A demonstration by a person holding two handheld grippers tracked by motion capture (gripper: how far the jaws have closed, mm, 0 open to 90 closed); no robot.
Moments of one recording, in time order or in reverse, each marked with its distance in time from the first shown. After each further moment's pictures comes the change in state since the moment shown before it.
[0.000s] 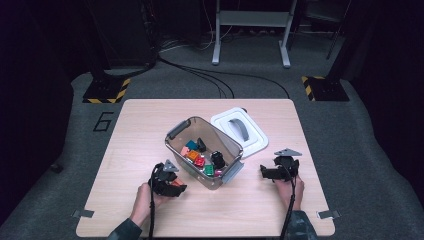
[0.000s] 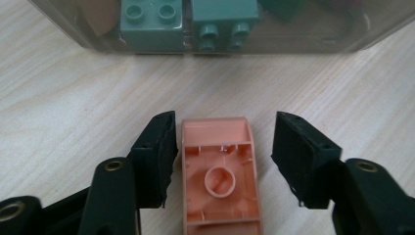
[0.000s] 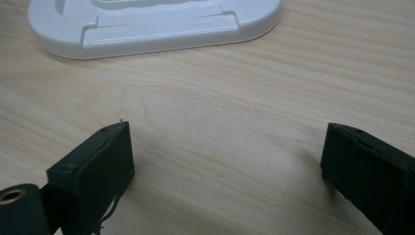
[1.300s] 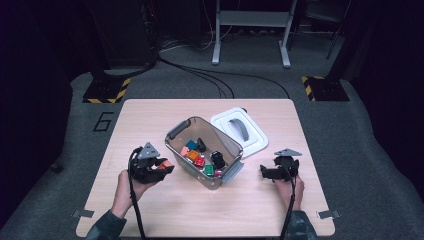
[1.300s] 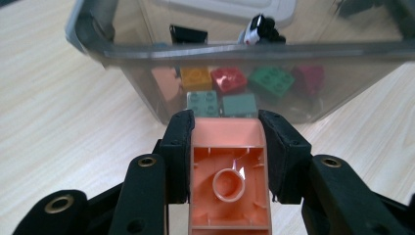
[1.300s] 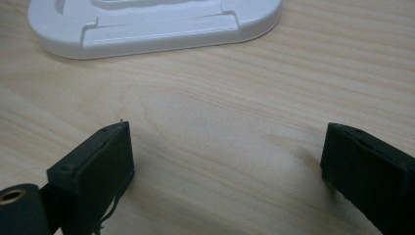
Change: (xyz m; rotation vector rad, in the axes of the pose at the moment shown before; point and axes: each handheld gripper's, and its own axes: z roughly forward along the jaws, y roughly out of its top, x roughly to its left) left arm 0.016 0.031 -0.096 -0.198 0.029 0.053; right arm 0.000 0.000 0.000 0.000 0.000 0.000
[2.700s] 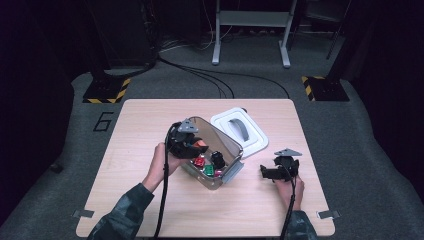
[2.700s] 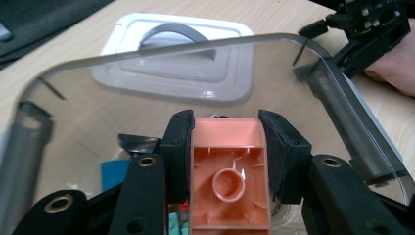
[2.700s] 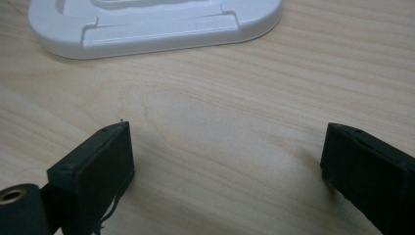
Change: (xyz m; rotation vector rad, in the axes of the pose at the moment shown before) left arm -0.027 0.096 0.059 -0.019 -0.115 0.097; right arm 0.000 0.000 0.000 -0.001 0.001 -0.001
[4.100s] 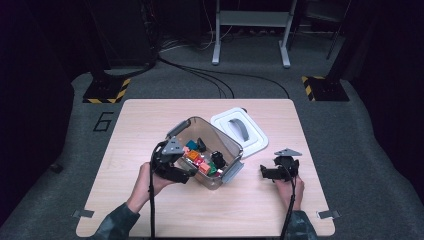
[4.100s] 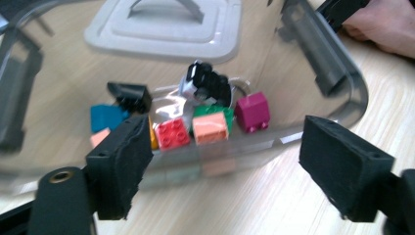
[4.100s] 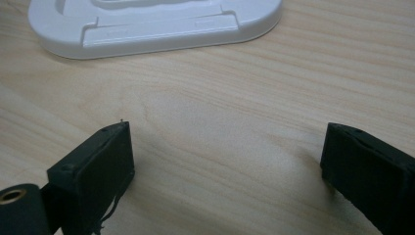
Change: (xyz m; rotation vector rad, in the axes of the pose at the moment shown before) left arm -0.018 -0.057 -0.037 0.009 0.017 -0.001; right arm 0.000 0.000 0.000 0.000 0.000 0.000
